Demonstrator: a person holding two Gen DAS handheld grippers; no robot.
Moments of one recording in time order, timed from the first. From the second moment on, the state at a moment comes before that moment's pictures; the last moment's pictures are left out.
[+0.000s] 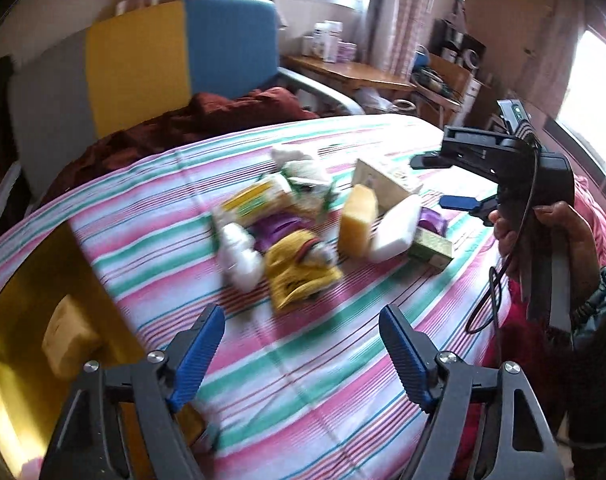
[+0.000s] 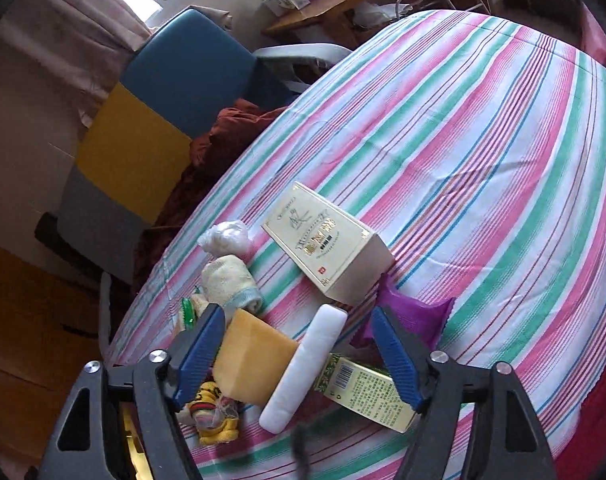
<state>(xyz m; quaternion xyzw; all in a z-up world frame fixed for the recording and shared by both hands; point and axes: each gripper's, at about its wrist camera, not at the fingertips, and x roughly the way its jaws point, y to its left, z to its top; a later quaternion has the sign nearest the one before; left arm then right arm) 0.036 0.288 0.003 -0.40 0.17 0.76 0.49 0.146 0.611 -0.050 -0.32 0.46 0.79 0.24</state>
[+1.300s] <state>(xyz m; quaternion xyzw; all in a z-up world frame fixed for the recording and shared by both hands) 0.025 0.446 -0.062 -0.39 0.26 0.67 0.57 0.113 0.607 -0.083 -0.42 0.42 0.77 0.22</state>
